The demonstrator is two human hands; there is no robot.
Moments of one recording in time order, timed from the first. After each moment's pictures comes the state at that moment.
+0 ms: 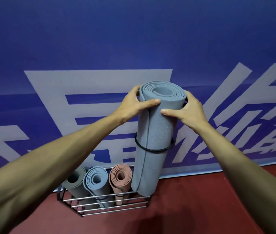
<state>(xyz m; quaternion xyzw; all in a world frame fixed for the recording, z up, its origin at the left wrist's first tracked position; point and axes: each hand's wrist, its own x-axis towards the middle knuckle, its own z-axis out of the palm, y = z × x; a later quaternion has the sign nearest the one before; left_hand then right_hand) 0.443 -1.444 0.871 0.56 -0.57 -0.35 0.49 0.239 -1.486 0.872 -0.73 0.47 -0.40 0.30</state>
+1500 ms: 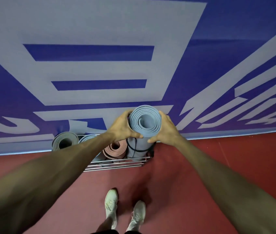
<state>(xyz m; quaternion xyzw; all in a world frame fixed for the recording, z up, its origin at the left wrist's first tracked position) 0.463 -1.438 0.660 0.65 -0.51 -0.47 0.31 0.274 -1.502 0.657 -0.74 0.54 -0.06 0.40</state>
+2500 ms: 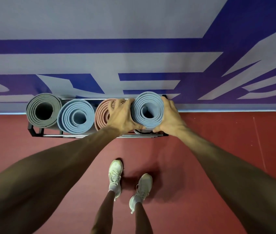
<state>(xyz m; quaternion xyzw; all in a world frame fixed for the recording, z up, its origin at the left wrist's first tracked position) 0.460 -1.449 0.432 0.76 -0.57 -0.29 0.14 0.281 -1.532 0.433 -0.75 0.51 0.02 0.42</state>
